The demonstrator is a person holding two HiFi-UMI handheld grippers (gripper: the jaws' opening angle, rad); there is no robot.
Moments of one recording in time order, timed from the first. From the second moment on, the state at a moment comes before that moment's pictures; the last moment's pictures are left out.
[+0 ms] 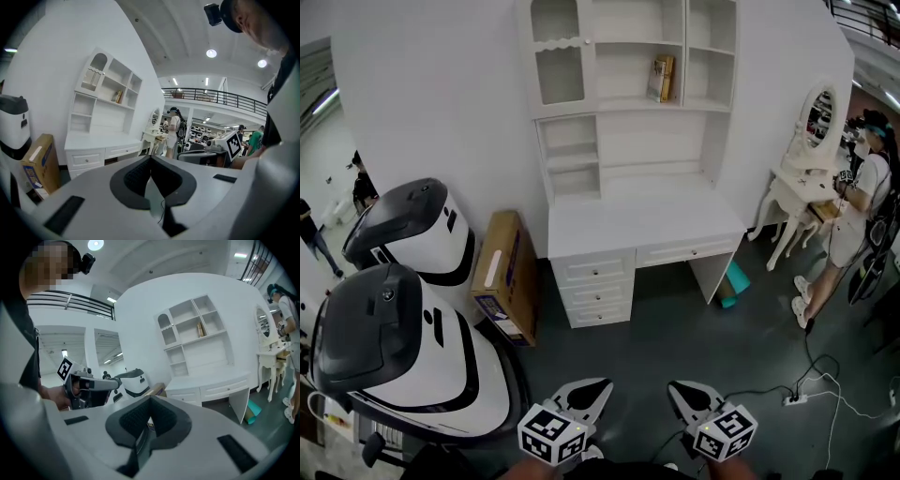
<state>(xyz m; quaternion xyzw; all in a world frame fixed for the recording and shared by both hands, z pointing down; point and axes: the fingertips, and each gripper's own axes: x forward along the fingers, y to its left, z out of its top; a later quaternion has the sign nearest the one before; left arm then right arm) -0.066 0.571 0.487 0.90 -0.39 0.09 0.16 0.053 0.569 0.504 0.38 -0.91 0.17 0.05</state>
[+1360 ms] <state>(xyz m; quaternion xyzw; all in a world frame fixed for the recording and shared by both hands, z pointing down) -0.169 0.494 0.513 0.90 -0.39 0.10 0.18 -0.062 0.473 0.515 0.39 -0.90 0.19 0.02</state>
